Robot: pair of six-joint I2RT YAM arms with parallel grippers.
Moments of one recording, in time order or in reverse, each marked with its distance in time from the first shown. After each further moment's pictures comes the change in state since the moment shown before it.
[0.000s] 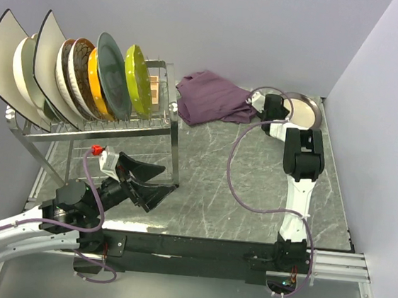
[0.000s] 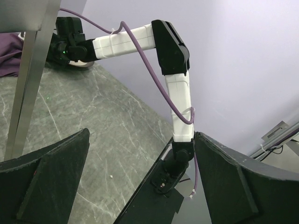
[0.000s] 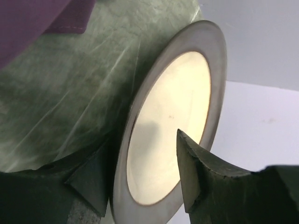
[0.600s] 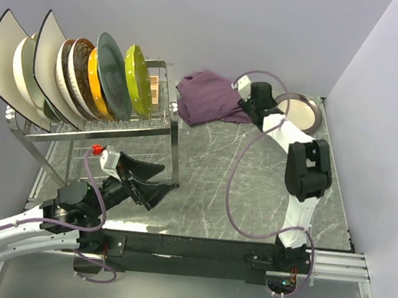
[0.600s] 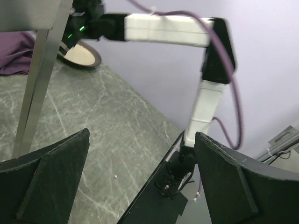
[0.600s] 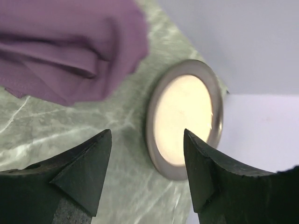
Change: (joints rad) left arm 0.000 0.004 0.000 -0.007 -0.030 -0.001; right arm 0.173 -0.303 -0.058 -0.274 -0.047 0.286
